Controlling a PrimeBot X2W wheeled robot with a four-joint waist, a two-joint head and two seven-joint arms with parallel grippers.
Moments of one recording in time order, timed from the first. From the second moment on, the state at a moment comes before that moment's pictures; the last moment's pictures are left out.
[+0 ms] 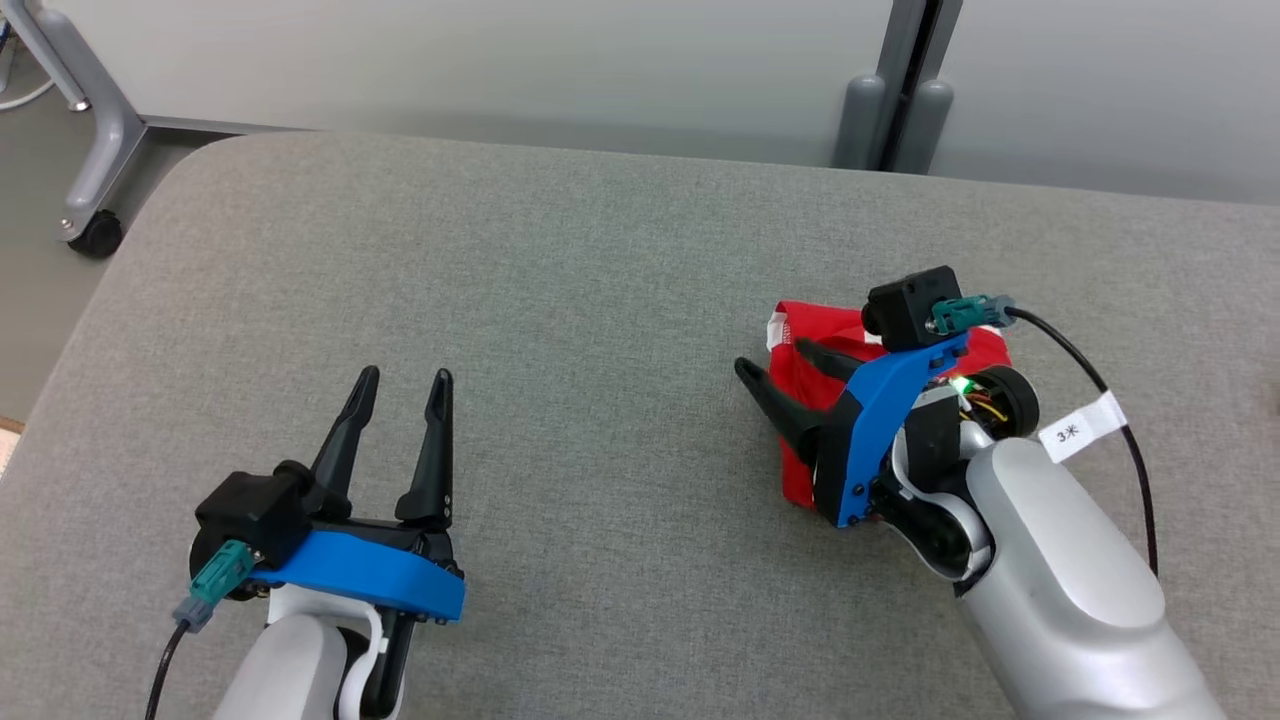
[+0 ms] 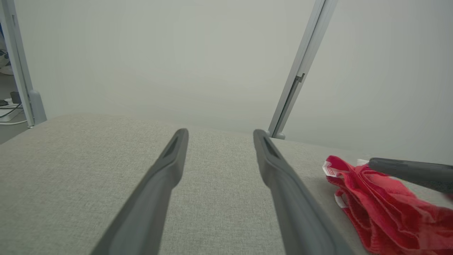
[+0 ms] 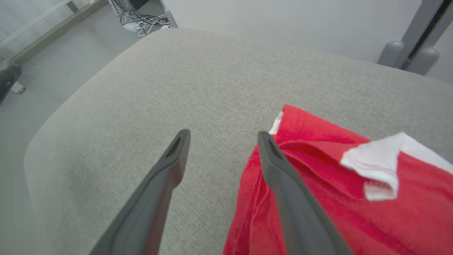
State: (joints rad) left arm -0.25 0.17 -0.28 0.32 -0.47 -0.13 -0.26; right arm -0.60 -0.11 0.37 0.49 0.45 0.13 0.37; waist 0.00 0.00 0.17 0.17
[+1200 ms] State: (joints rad) left arm -0.25 0.19 -0.28 0.31 -0.47 -0.13 -0.26; right arm -0.52 -0.14 0.16 0.58 0.28 0.13 0.39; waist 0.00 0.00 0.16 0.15
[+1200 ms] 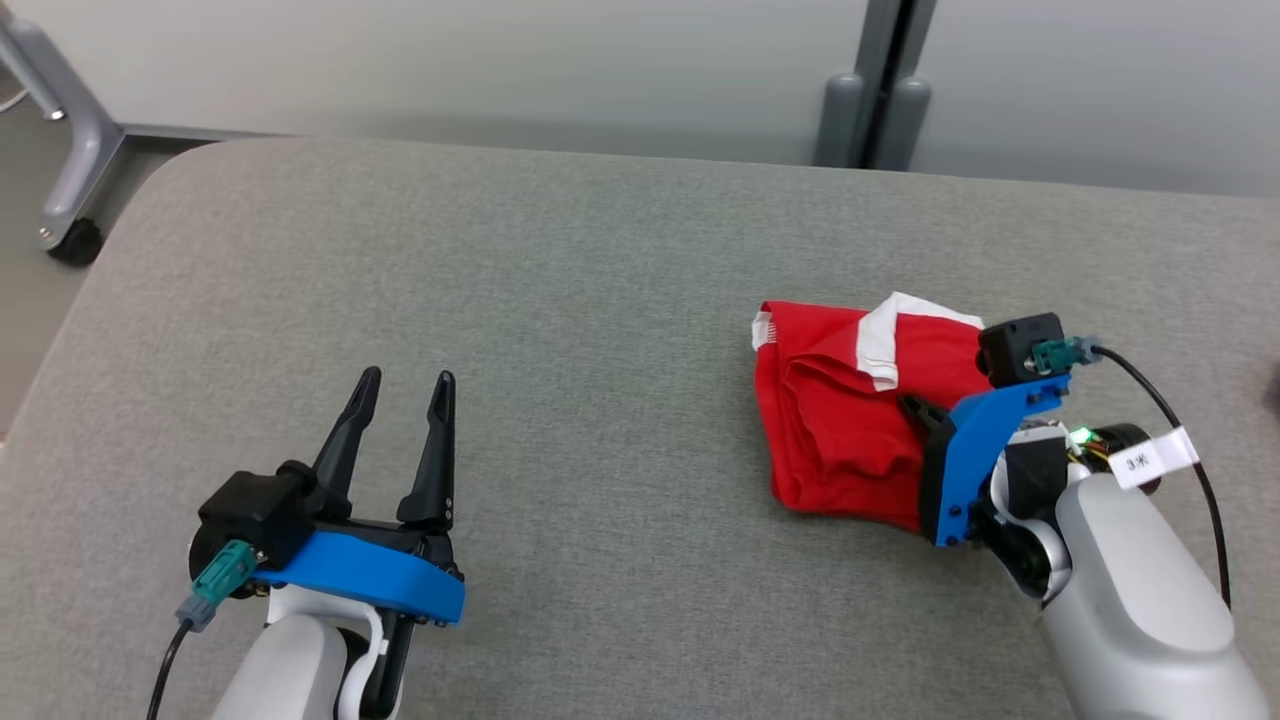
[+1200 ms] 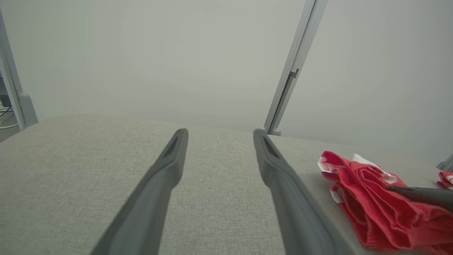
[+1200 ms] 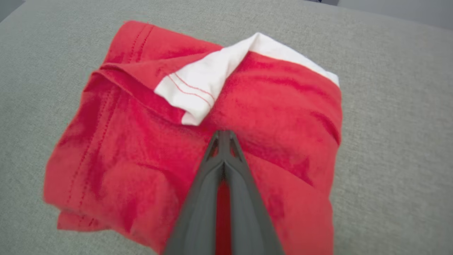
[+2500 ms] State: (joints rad) left arm -0.25 0.17 -0.23 0.31 -0.46 -0.13 -0.26; right arm -0.49 -0.21 0.30 0.47 0.37 0.13 0.23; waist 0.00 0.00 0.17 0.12
